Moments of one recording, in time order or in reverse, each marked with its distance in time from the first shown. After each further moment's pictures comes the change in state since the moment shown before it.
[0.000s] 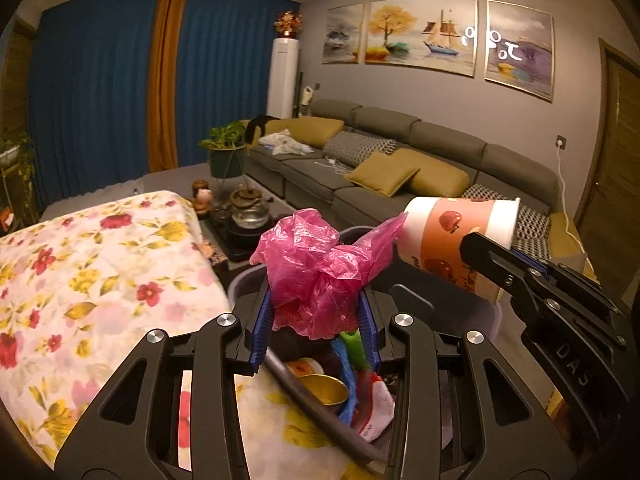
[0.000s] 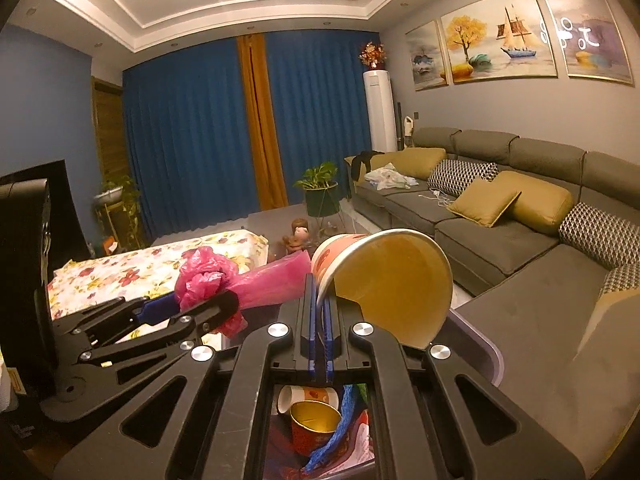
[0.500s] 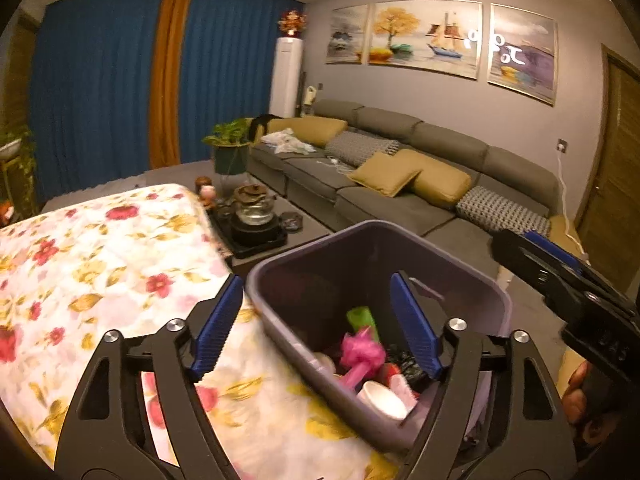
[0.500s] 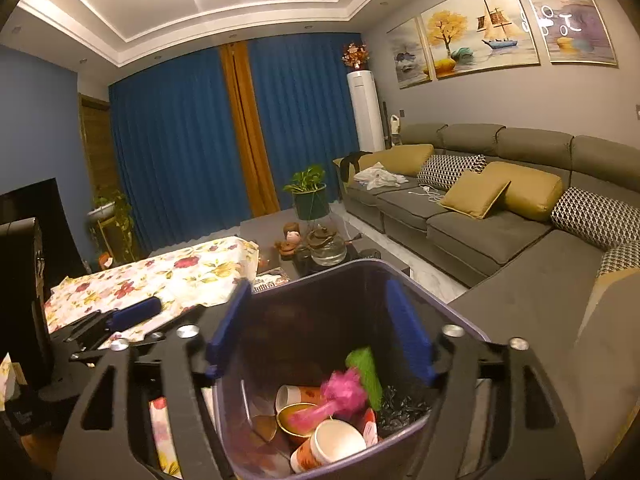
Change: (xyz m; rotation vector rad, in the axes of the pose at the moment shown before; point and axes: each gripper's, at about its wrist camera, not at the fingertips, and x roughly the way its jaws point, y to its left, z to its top) left arm -0.007 0.026 -0.010 -0.022 0.000 0.032; right arm -0.012 -0.010 -0.008 0.059 -0.014 -0.032
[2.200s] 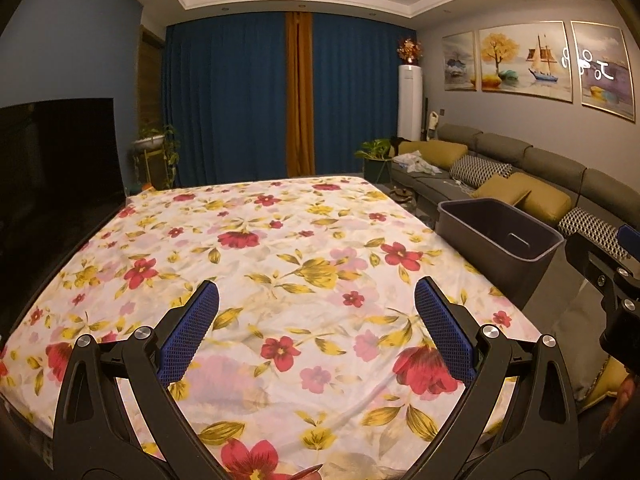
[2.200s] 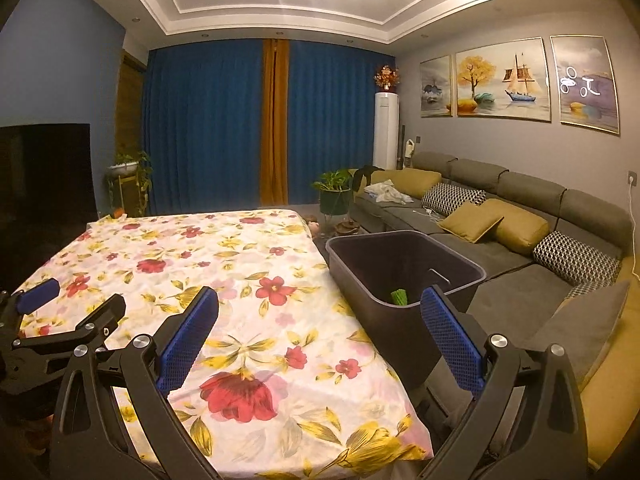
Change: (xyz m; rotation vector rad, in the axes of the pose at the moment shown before) left arm -0.278 0.063 -0.118 -0.090 -0.089 0.461; right arm -0.180 0.158 -0.092 -0.199 -0.030 -0.032
